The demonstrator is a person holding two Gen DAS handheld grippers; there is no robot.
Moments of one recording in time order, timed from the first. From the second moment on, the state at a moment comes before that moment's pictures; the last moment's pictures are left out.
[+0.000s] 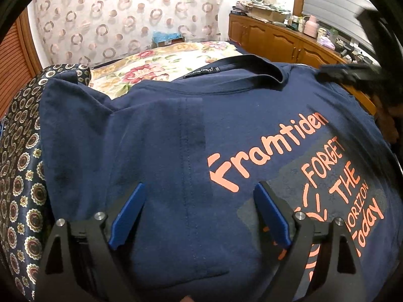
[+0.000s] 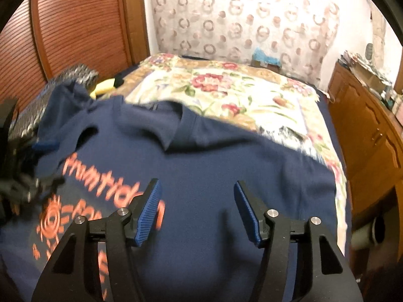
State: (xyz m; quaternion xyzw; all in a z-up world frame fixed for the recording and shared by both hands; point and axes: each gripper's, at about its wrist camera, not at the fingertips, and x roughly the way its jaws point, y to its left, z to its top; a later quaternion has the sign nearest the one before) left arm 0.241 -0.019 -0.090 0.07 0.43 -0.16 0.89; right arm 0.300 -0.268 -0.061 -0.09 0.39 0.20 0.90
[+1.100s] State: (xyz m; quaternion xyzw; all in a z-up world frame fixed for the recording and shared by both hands) left arm 0.242 -0.019 -0.089 0.07 0.43 -0.16 0.89; right arm 0.387 -0.259 -0.053 -0.09 0.40 0.16 0.90
